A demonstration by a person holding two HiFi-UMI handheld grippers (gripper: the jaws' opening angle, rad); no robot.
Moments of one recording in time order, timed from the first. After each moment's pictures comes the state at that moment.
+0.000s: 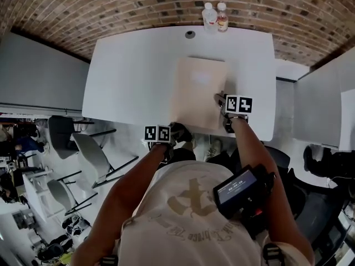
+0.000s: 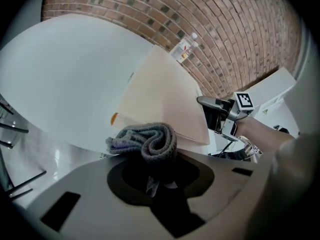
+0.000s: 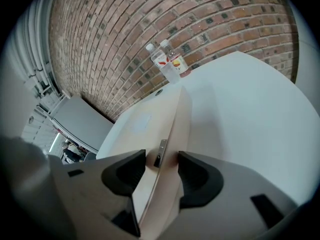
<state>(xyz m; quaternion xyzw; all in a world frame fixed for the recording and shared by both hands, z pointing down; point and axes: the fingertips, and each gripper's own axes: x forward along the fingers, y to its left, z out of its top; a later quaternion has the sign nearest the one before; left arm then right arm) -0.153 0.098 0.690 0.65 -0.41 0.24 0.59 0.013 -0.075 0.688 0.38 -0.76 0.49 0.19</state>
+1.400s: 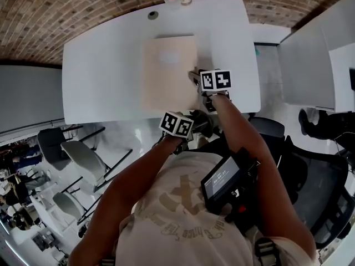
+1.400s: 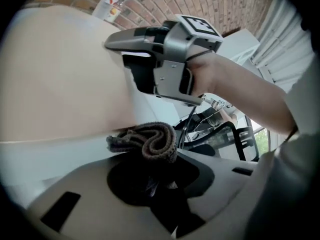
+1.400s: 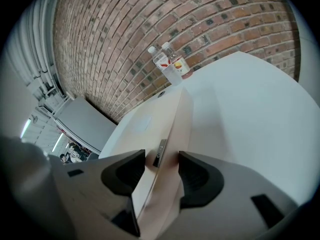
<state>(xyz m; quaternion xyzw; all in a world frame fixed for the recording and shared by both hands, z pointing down) 0.047 0.132 0.681 0.78 -0.16 0.30 0.53 0.014 -0.074 0.690 0.37 -0.77 0.48 0.17</state>
